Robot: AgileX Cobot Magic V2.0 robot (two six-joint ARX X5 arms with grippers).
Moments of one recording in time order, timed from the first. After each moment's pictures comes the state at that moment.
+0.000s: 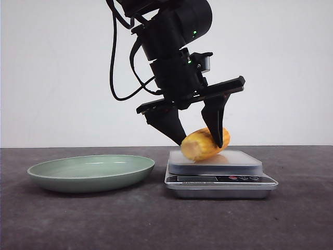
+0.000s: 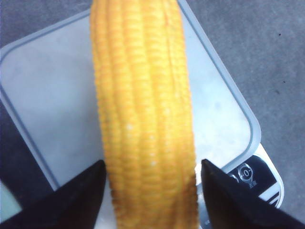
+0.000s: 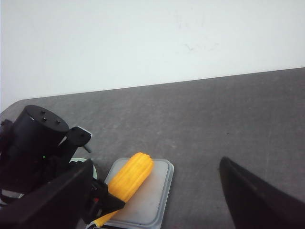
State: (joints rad) left arm -0.81 1.98 1.54 -0.53 0.00 -0.28; right arm 0.07 0.46 0.84 -0.60 -0.26 0.26
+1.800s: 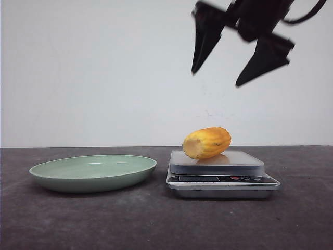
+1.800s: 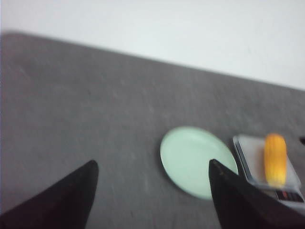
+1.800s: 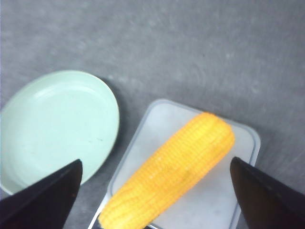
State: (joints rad) left arm -0.80 0.37 1.23 -1.32 -0.58 -0.56; right arm 0.52 1.43 1.09 -0.38 -0.05 0.27
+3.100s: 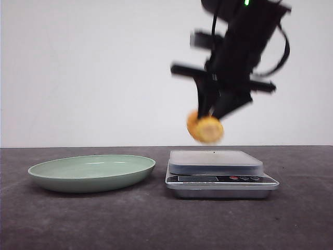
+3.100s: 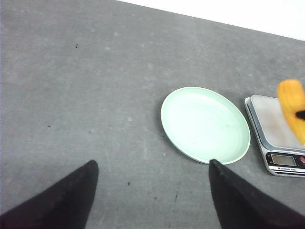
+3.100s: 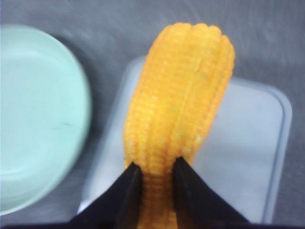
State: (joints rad) left arm -0.80 0.33 1.00 -1.24 -0.55 -0.58; right arm 0.62 1.57 1.11 -0.34 0.03 0.36
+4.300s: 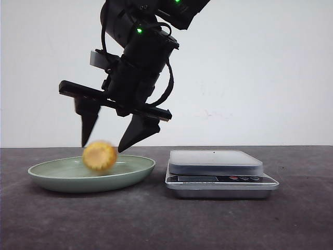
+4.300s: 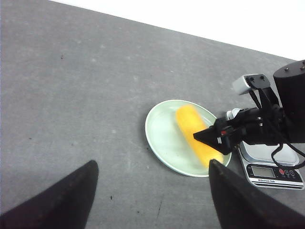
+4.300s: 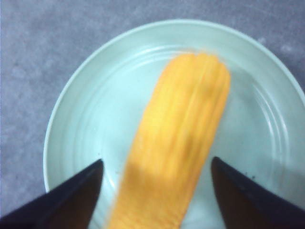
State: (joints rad) left arm -0.80 0.33 1.00 -1.16 -0.53 -0.58; right arm 0.85 2.00 1.46 -0.28 -0.03 0.39
